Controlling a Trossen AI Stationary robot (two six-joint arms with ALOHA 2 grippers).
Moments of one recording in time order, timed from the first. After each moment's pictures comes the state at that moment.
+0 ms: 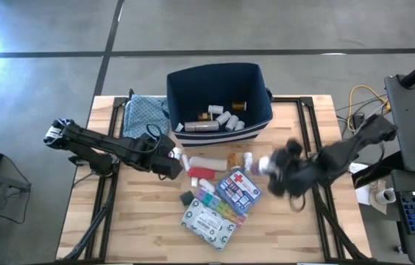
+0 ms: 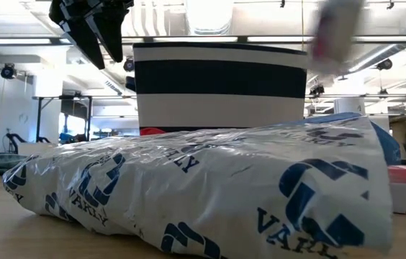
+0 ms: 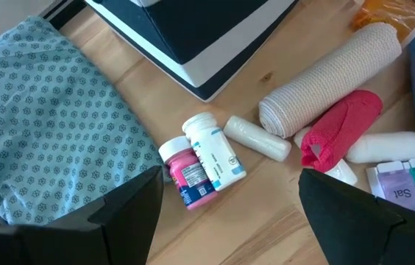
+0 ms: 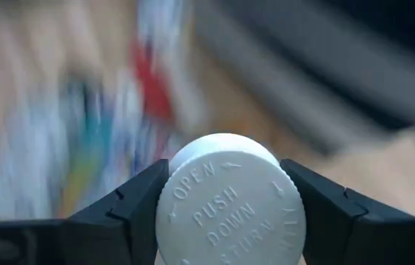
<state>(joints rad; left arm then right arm) -0.26 1.43 1.33 -1.25 -0.53 -1.04 0.53 1.26 1.37 -1.20 0.68 0.92</state>
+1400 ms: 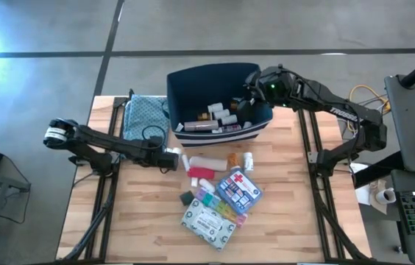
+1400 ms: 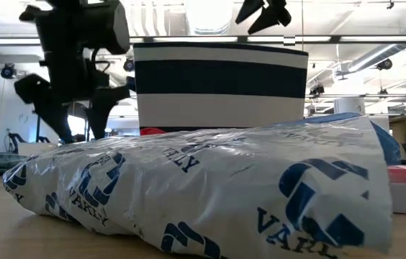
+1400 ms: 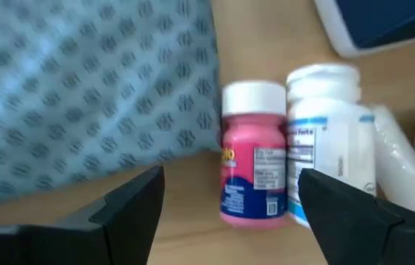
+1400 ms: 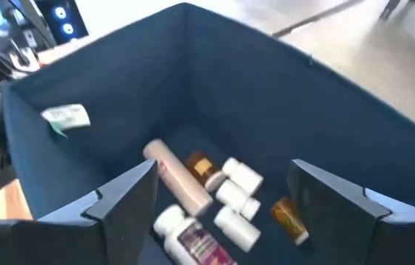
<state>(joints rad) -0.08 1.42 0.83 -0.88 -0.41 -1.47 -0.33 1.42 1.59 -0.77 0.22 0.18</state>
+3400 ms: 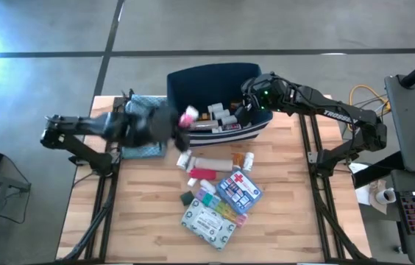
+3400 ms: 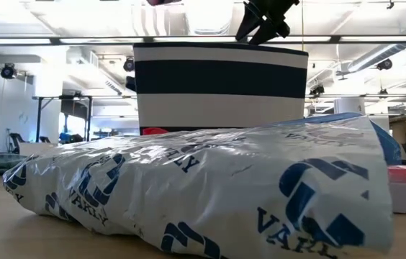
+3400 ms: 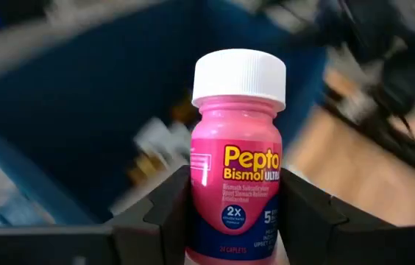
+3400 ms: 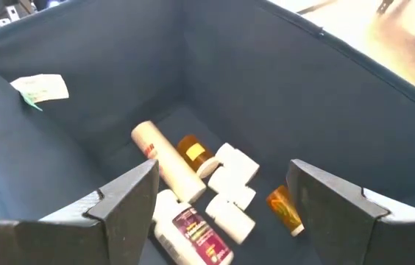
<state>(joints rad) -0.08 1.39 1.63 -0.94 -0.67 -0.64 -0.33 1.42 1.47 -0.70 0.24 0.15</state>
